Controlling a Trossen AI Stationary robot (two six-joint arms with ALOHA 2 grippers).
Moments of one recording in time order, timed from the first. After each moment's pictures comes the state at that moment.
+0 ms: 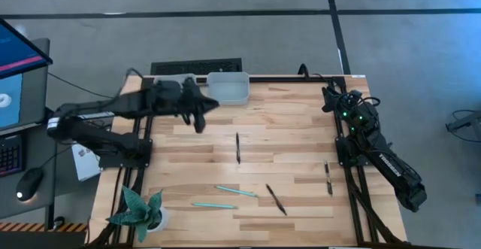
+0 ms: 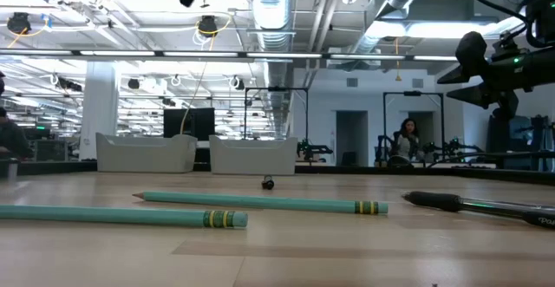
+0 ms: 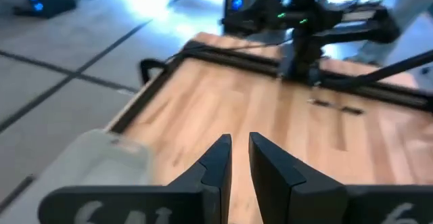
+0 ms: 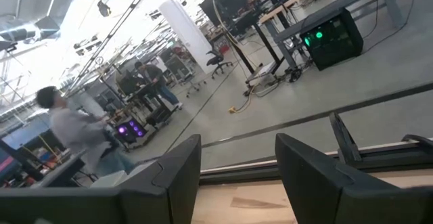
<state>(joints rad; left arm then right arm) 0.15 1.11 1.09 -0.33 -0.14 -0.13 -0.98 0.01 0.00 0.01 0.00 0.57</state>
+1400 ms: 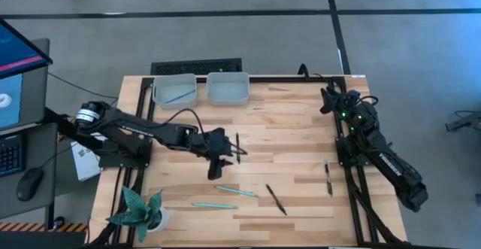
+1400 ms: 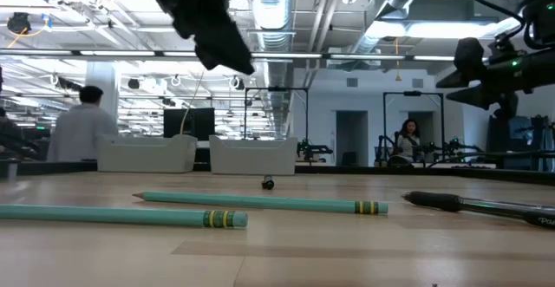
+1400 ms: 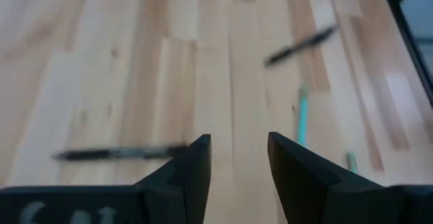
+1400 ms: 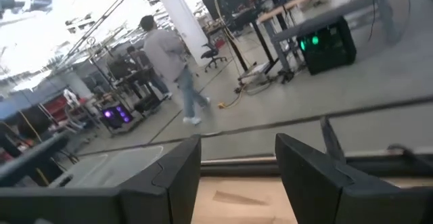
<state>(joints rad) -0.15 1.49 0.99 -0.26 -0.01 -0.18 -0.98 0.04 0.00 0.01 0.00 0.48</state>
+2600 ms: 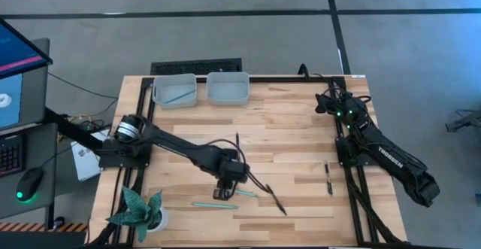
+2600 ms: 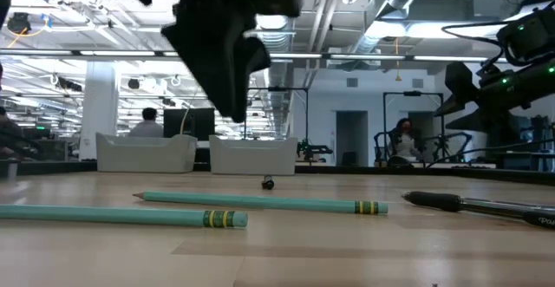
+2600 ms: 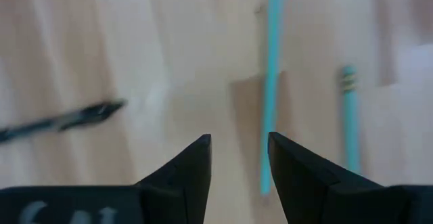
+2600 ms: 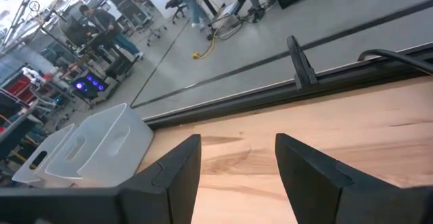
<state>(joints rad) -0.29 1.95 1.51 -0.84 -0.01 -0.11 -0.98 0.29 0.00 0.01 0.00 0.59</state>
